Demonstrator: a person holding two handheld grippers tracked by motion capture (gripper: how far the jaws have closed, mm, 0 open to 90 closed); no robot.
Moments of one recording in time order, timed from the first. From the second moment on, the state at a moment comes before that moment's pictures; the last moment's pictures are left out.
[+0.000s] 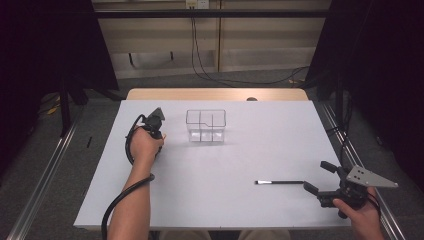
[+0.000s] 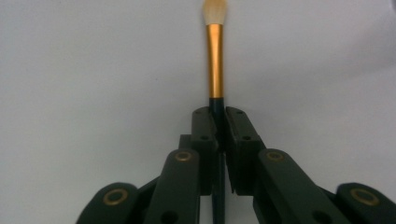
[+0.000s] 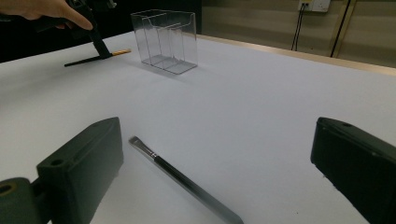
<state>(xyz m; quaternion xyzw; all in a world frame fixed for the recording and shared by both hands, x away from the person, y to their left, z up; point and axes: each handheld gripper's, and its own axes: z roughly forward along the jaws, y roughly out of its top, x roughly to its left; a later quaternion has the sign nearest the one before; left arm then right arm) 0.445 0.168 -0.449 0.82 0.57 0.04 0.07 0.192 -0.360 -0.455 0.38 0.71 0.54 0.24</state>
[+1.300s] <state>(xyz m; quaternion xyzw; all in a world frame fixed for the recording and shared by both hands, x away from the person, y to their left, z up) 0.417 0.205 -0.426 0.76 0.57 0.06 0.29 0.195 -0.360 -0.456 0.39 0.71 0.54 0.24</state>
